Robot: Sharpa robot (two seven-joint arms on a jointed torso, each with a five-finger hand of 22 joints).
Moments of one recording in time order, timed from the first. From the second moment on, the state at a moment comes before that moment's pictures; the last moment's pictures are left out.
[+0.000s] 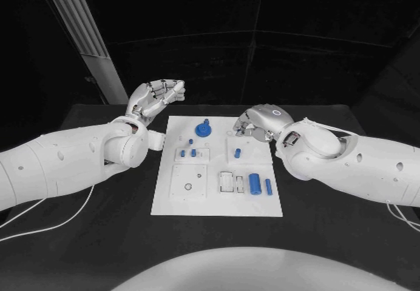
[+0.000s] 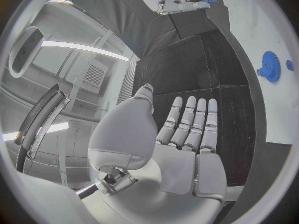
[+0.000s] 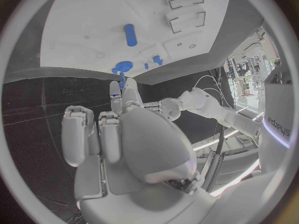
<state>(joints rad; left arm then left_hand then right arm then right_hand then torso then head) 1.26 -0.72 -0.23 1.31 0.00 -0.36 0.68 1.25 -0.01 -0.08 0.29 0.31 0.63 0.18 0.35 0.07 0.58 0.23 0.51 0.07 0.36 0.22 0.70 0.29 0.14 0.45 0.29 0.16 0.77 1.15 -0.79 -0.07 1.60 -1.72 -0.46 -0.25 1.77 0.17 -0.20 0.25 0.05 1.08 0.11 0.19 0.08 1.20 0.06 0.13 0.06 1.47 -0.02 1.54 1.31 0.02 1.47 0.08 1.48 1.31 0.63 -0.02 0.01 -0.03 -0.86</state>
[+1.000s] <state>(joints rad) 1.25 -0.71 -0.23 1.30 0.00 -0.35 0.68 1.25 -0.01 -0.08 0.29 0.31 0.63 0.18 0.35 0.07 0.58 0.23 0.51 0.07 0.36 0.22 0.70 0.29 0.14 0.45 0.29 0.16 0.77 1.13 -0.65 -0.07 1.62 -1.70 -0.46 -0.16 1.78 0.16 -0.19 0.26 0.05 1.07 0.13 0.17 0.07 1.20 0.07 0.10 0.06 1.47 -0.01 1.54 1.31 0.02 1.47 0.09 1.48 1.31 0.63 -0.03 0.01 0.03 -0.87</state>
